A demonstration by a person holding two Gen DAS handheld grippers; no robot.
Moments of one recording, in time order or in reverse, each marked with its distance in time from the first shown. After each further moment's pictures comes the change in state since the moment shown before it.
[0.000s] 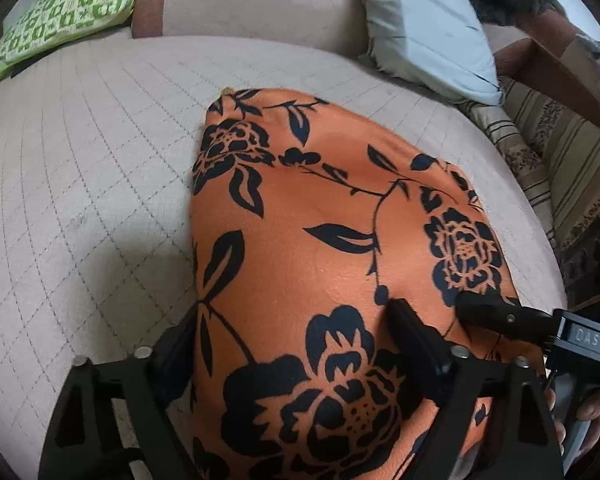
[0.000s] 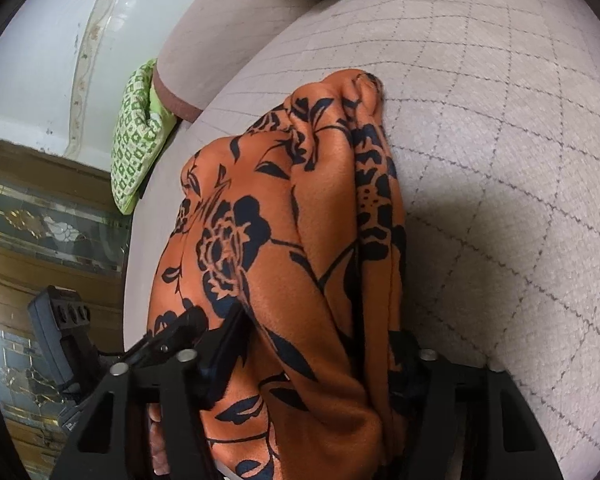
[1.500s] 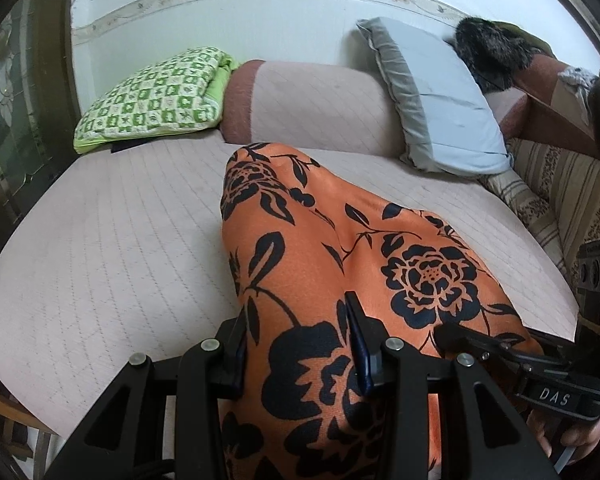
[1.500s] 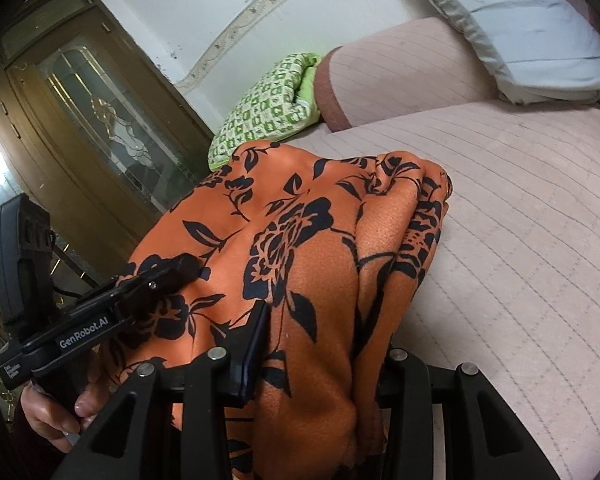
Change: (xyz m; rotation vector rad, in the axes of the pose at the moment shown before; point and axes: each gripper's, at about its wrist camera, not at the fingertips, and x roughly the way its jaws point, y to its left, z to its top) left arm -0.164 0.040 -0.029 0.036 -0.306 0.226; right arm -0.017 0.147 -0.093 -0.501 -0.184 0.106
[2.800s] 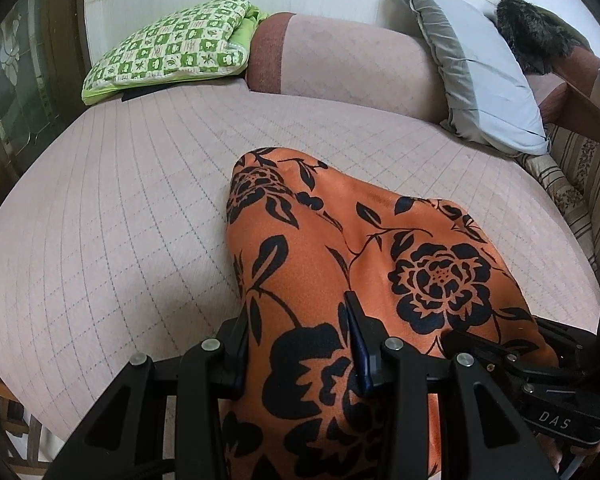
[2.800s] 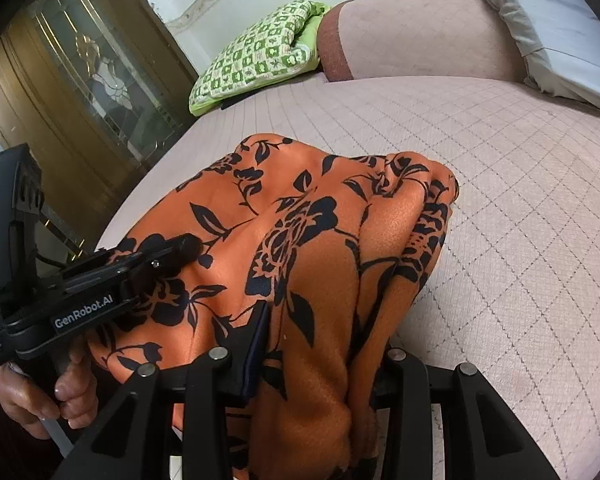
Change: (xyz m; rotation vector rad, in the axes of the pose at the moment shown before) left arm 0.062 0.024 -0.020 -0.060 0.134 0.049; right arm 0.068 0.010 0.006 -0.095 0.179 -0.105
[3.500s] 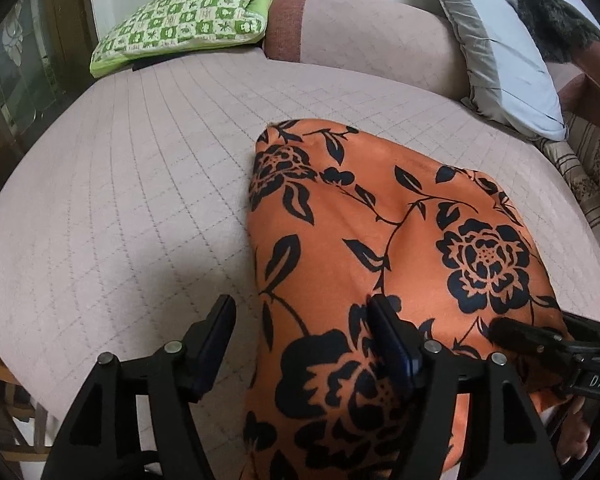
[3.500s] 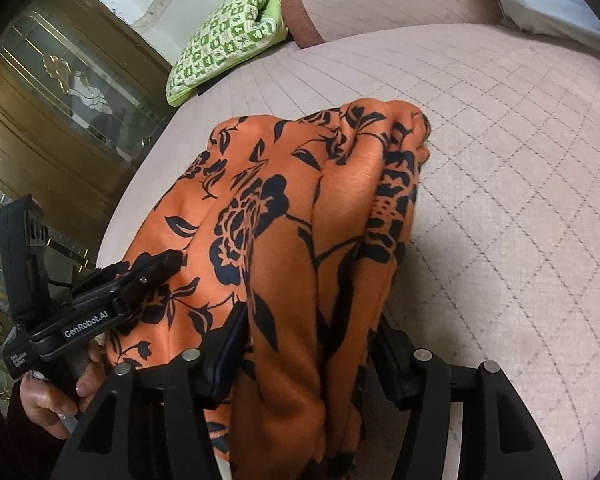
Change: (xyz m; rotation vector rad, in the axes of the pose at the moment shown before) left arm 0.012 0.018 -0.007 -0.014 0.096 0.044; right arm 0.007 -0.029 -0.003 0.136 0.109 0.023
